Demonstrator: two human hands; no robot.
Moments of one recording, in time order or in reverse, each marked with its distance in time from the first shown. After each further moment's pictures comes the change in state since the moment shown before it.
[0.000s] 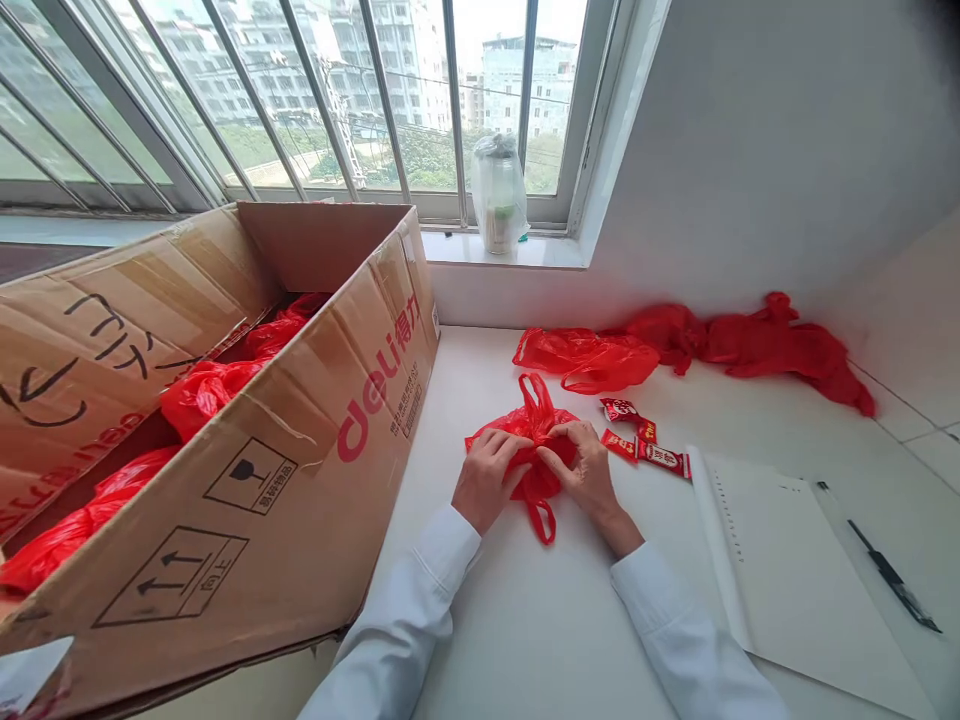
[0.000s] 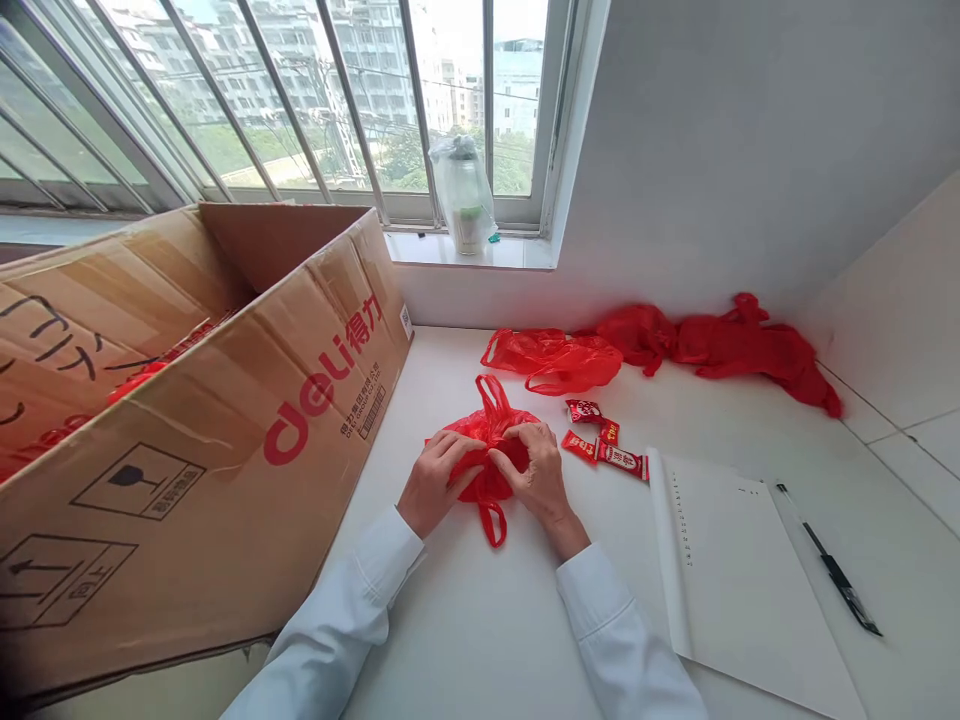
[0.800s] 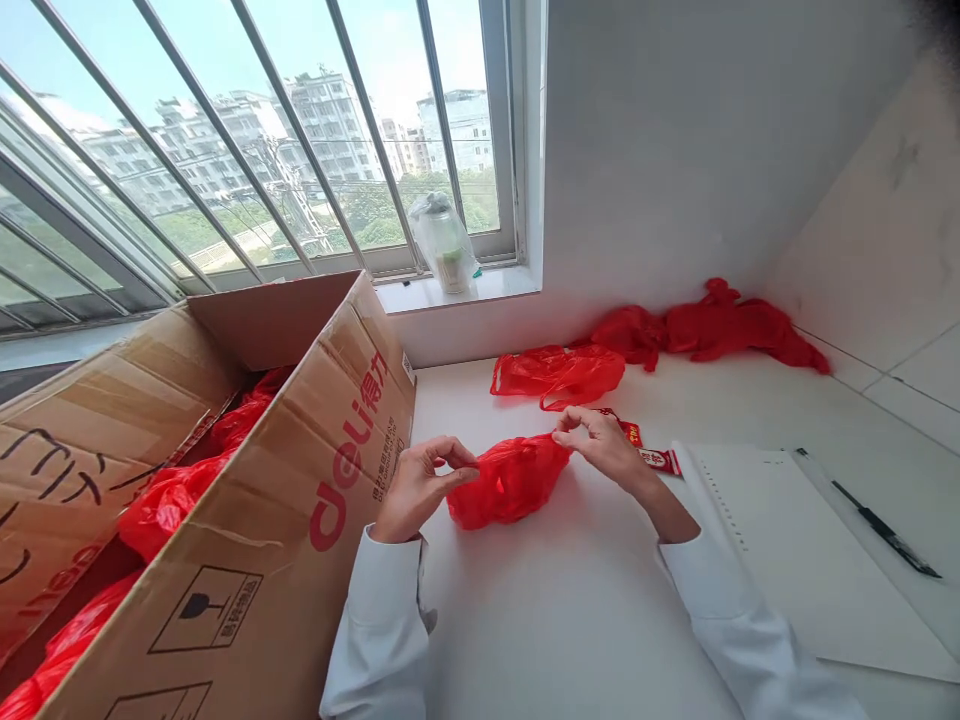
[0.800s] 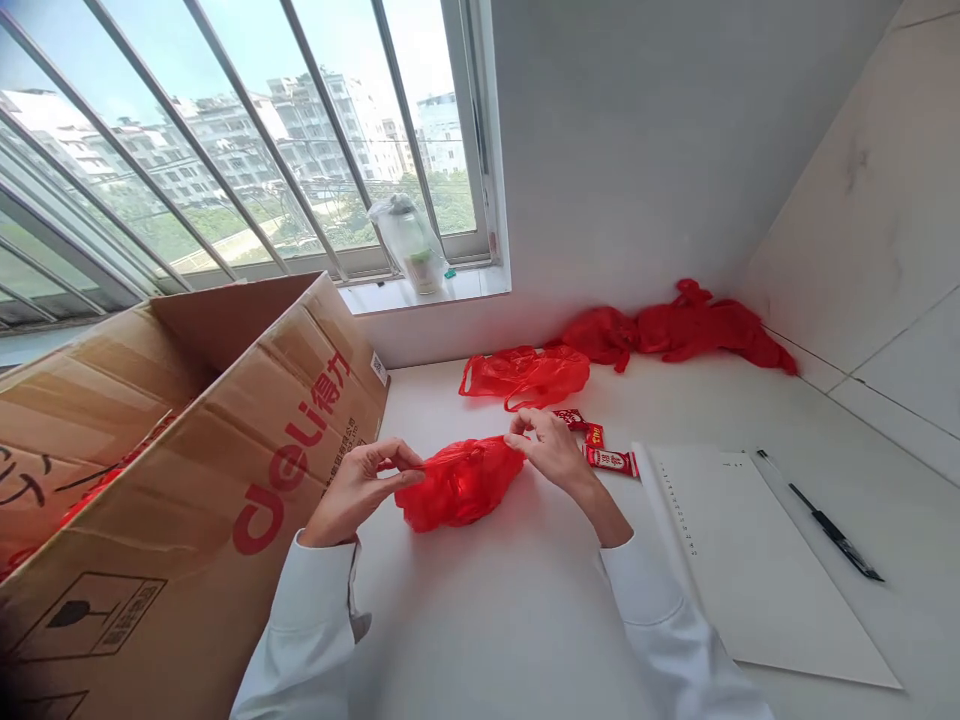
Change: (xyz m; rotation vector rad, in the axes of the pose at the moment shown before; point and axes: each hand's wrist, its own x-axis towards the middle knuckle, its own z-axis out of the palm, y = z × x) left_hand 0.062 -0.004 -0.097 -0.149 -0.268 -0.257; right_hand 0.058 -0.019 -0.056 -0.010 -0.142 0.212
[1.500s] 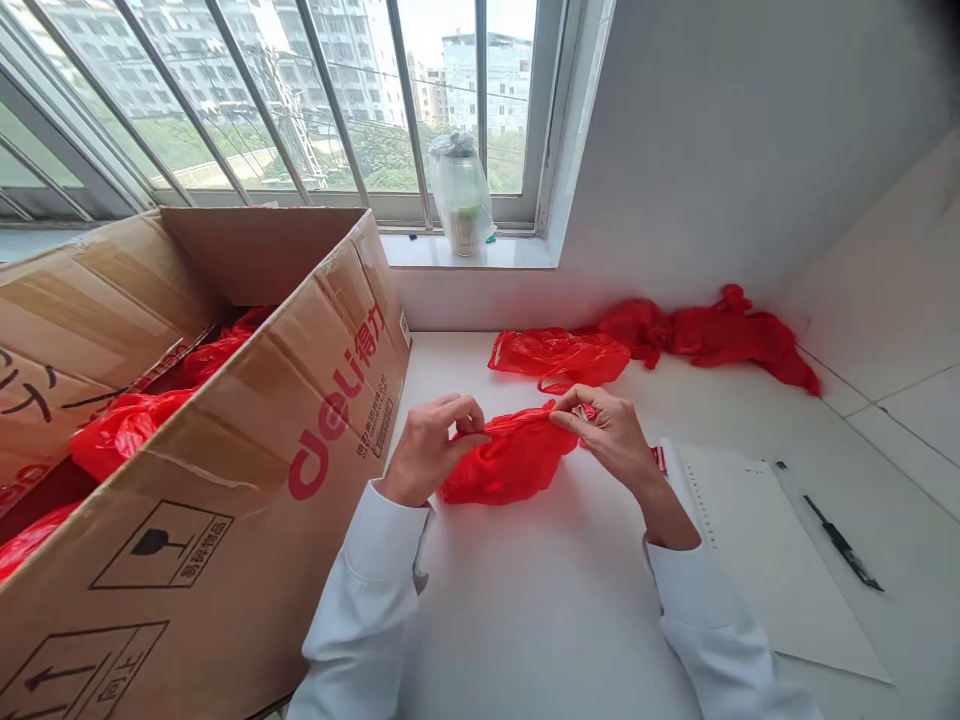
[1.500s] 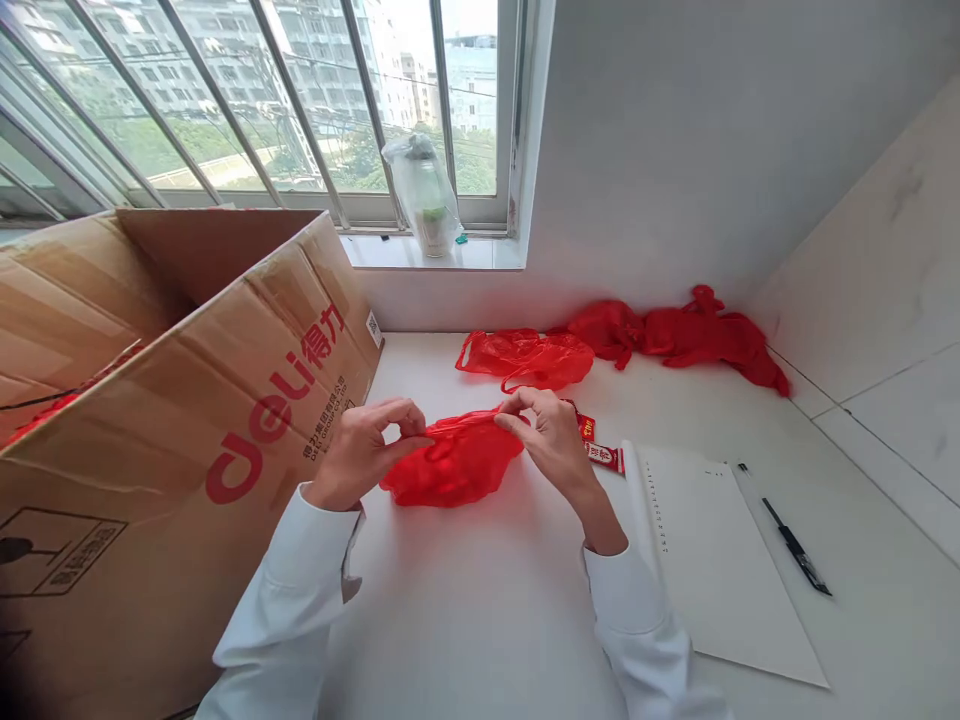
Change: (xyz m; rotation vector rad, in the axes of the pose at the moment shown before) left_hand 0.003 0.012 0.020 0.015 0.118 0.105; right_hand -0.008 -0.018 -0.018 0.009 -0.020 -0.005
